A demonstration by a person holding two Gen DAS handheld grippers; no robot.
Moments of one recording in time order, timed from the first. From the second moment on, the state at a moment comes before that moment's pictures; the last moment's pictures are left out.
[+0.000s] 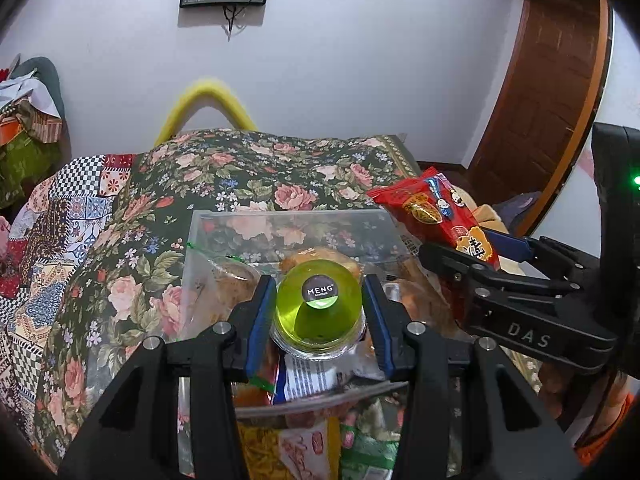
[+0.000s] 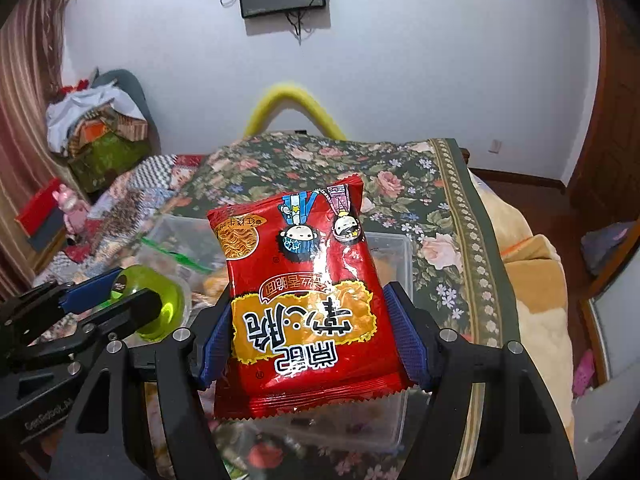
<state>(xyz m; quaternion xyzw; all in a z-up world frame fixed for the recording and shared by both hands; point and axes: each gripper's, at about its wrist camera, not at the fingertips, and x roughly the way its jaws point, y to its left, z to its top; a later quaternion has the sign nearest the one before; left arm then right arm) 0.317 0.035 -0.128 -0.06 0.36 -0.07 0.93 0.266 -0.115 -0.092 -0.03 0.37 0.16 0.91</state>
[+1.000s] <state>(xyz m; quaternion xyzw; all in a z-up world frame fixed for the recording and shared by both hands) 0.286 0.045 -0.103 -0.07 0.34 -0.07 0.93 0.247 -0.125 -0.073 -0.04 0.36 0.17 0.92</state>
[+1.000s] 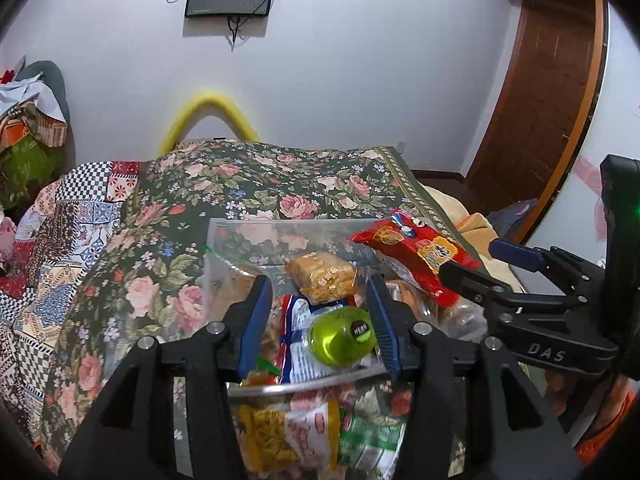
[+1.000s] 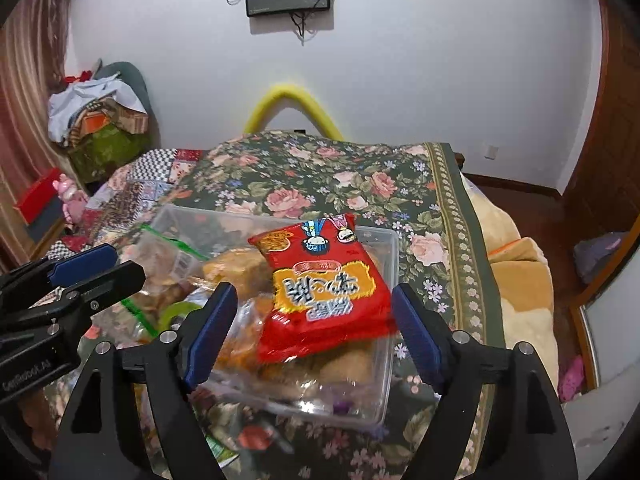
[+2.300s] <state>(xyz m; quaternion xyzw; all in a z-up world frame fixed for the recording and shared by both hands) 0.214 0.079 -0.195 -0.05 0.46 -0.08 0.88 0.185 -0.056 -0.179 -0.11 0.48 0.28 0.83</state>
